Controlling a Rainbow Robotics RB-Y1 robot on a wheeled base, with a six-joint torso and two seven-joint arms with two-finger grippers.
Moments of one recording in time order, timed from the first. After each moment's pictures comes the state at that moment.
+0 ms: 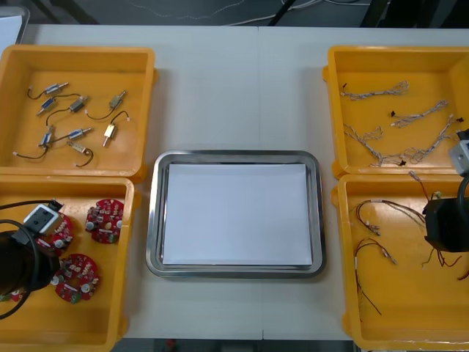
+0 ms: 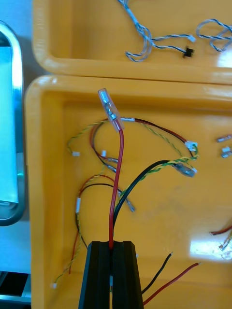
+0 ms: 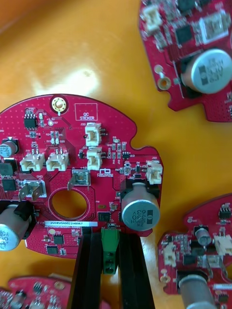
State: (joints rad) right arm -0.02 -0.67 -0.24 -2.59 -0.80 1.92 1.13; left arm 0.35 0.77 0.06 -2.14 0.58 1.11 -1.80
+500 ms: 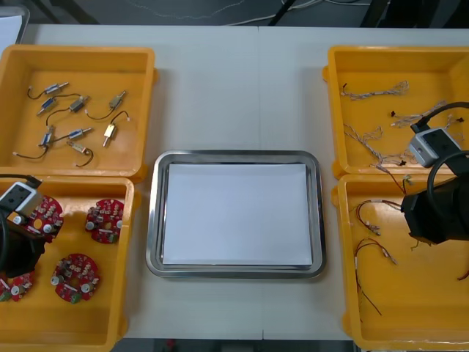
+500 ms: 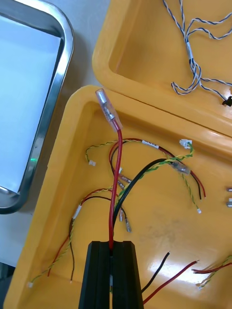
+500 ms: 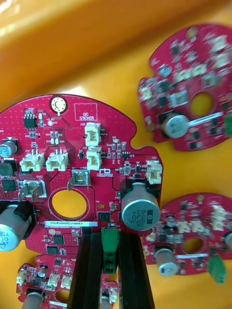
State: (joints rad) right arm -0.14 -0.70 -0.12 -2.52 -0.80 1.92 1.34; left arm 0.31 0.79 0.23 -2.23 0.82 1.29 -1.80
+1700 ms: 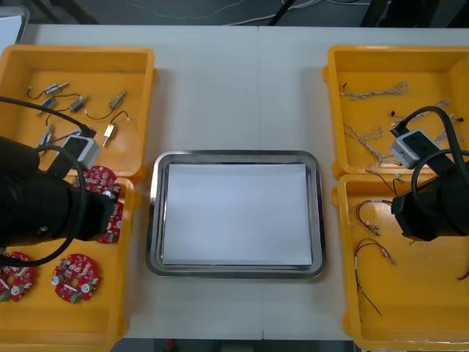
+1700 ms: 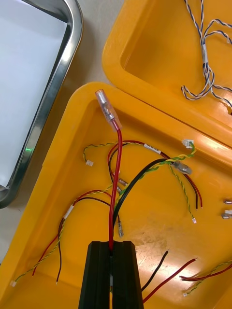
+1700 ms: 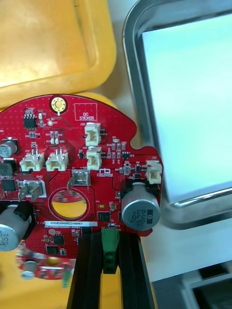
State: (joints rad) right arm -0.19 -0.73 -0.03 -2.47 -0.76 1.92 1.39; left arm -0.17 0.80 -0.10 -2.50 0.75 1.78 -0.97
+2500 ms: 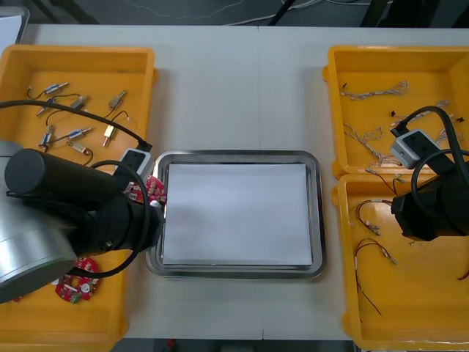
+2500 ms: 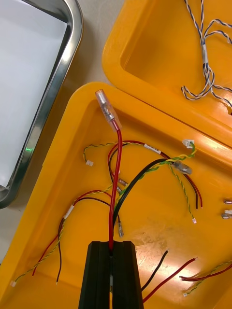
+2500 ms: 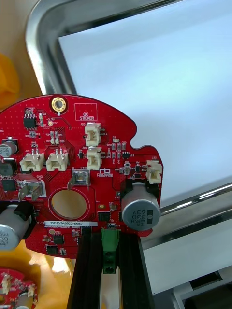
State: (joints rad) right arm -0.19 -0.73 -0.03 -2.47 -0.76 1.92 1.39; left arm -0.32 0.80 -0.46 -2.47 0.59 1.69 -0.85
